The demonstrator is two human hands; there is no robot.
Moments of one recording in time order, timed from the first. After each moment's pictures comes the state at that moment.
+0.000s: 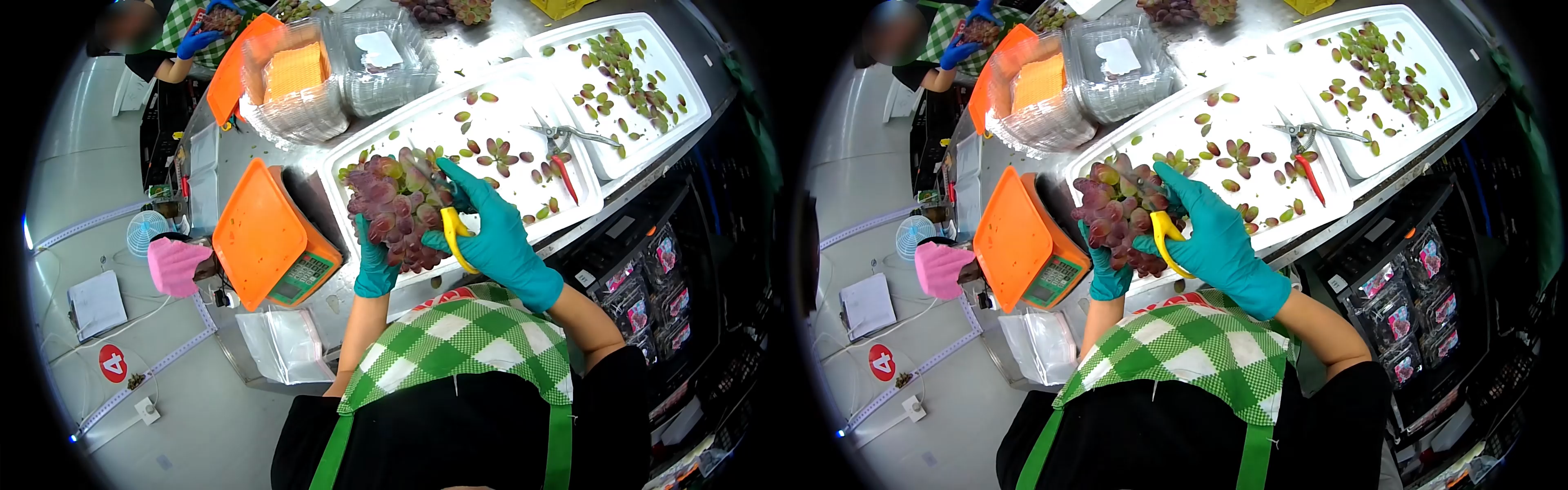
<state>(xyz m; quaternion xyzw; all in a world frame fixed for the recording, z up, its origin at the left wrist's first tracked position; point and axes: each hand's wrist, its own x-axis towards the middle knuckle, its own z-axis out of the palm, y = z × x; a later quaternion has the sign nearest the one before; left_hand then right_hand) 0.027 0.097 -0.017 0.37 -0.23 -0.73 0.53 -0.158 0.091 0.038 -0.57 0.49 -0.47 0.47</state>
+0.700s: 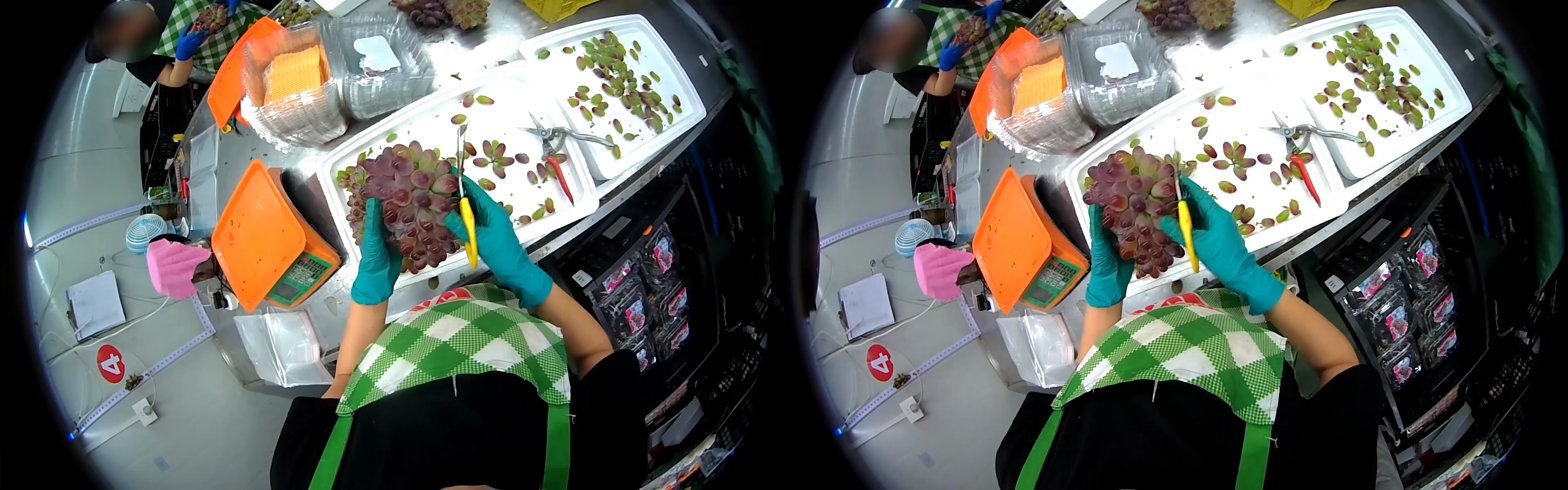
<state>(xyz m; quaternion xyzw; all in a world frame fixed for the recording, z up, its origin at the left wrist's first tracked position) 0.006 0.088 0.007 0.43 -0.17 -0.72 0.51 -0.155 0.099 0.004 -0.38 0.45 -0.48 0.64</state>
